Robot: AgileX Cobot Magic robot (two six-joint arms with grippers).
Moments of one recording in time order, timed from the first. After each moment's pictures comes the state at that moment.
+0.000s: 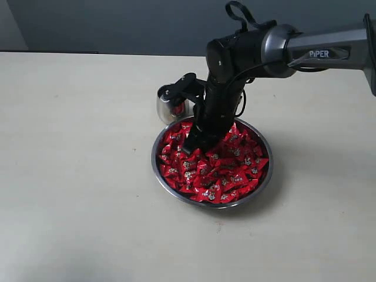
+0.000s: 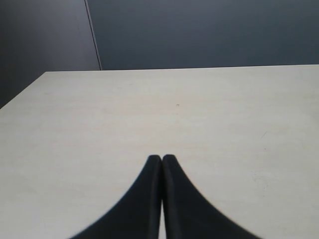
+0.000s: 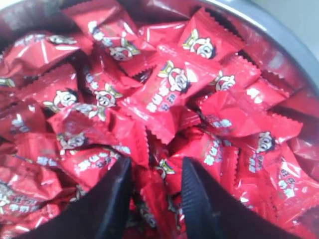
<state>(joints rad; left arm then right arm) 0.21 0.00 0.00 0.06 0.29 -0.02 0.72 2.13 -1.50 0.04 0.84 -0.39</state>
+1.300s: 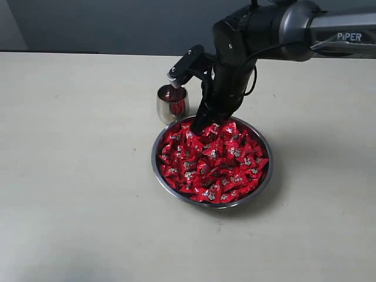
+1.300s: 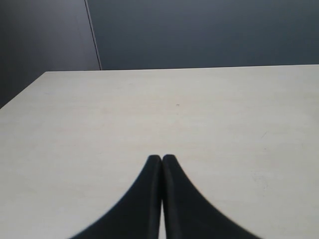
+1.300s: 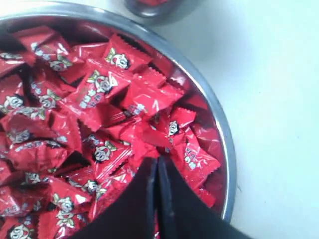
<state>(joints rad) 0.21 0.00 0.00 0.06 0.29 -0.02 0.72 2.04 -1.50 -0.15 0.83 -0.28</state>
